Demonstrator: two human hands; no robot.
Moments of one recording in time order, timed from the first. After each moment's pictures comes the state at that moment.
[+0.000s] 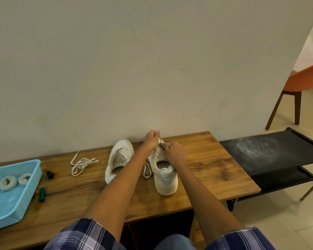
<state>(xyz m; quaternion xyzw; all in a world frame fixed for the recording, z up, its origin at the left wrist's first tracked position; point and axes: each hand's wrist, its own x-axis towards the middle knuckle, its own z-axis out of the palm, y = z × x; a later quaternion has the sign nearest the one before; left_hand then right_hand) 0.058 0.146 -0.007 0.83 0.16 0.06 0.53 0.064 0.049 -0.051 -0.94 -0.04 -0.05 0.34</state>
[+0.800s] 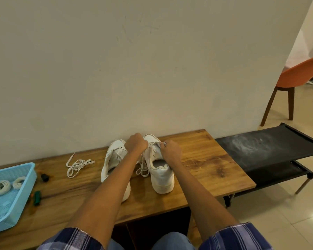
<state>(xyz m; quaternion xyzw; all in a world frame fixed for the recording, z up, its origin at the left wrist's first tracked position) 0.046 0.171 -0.004 0.95 0.25 0.02 0.18 0.064 0.052 -0.048 -0.94 -0.04 -0.04 0.34</state>
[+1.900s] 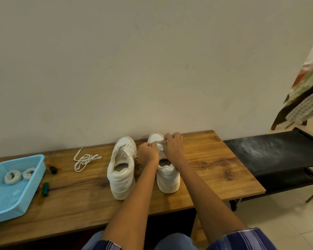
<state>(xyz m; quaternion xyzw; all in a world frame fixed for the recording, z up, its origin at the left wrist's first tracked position) 0.027 0.136 -0.044 0.76 0.39 0.21 0.48 0.073 0.060 -0.053 -0.95 -0.18 -0.14 0.22</state>
